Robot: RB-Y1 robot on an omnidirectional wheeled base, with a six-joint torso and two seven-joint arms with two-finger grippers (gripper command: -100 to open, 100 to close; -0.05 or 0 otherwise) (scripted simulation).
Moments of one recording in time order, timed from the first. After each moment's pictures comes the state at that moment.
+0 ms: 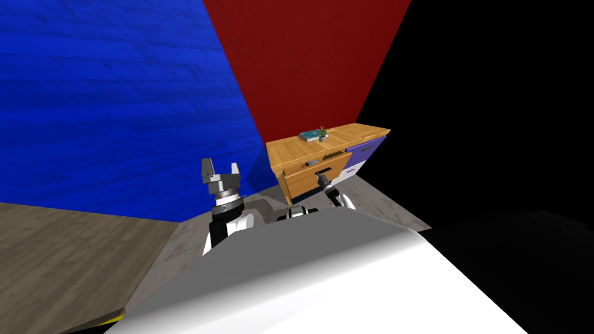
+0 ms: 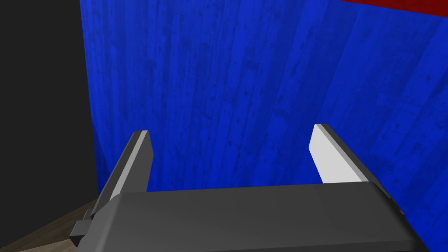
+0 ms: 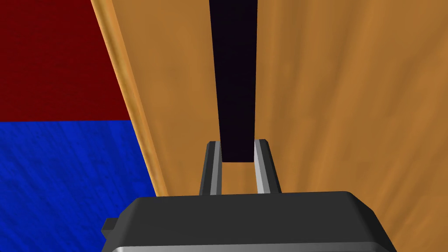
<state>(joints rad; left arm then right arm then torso) 0.46 0.04 -0.03 -2.32 0.00 -0.41 0.15 0.18 0.01 -0.27 -1.40 0.97 -0.68 2.22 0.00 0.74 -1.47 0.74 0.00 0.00</state>
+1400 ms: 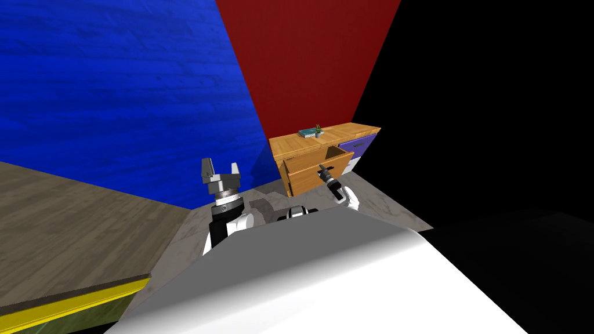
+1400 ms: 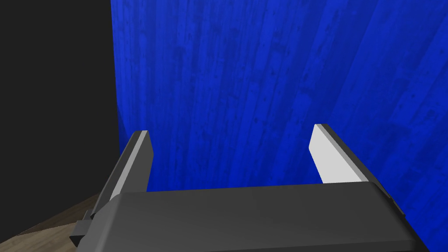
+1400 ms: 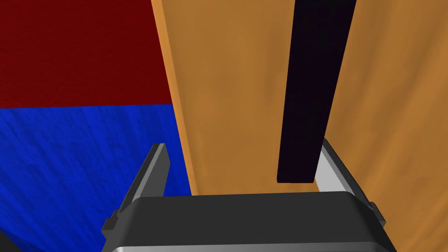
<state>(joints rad) 0.46 0.04 -0.03 -2.32 0.00 -0.41 0.15 0.11 -0.12 -0.22 -1.45 1.01 -0.53 2.04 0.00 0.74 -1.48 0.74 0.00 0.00</state>
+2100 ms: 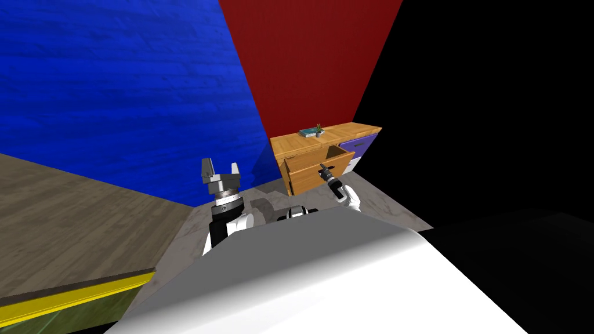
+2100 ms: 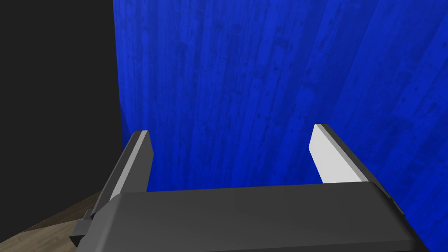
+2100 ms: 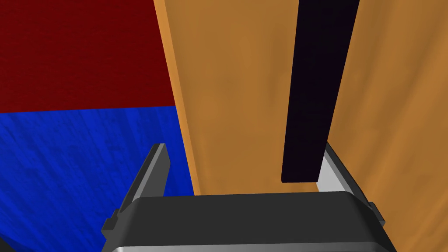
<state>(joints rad) 0.46 0.04 -0.03 -2.32 0.00 -0.41 0.15 0.11 -0.15 -0.20 -1.47 1.02 -0.48 1.99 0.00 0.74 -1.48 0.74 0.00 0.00</state>
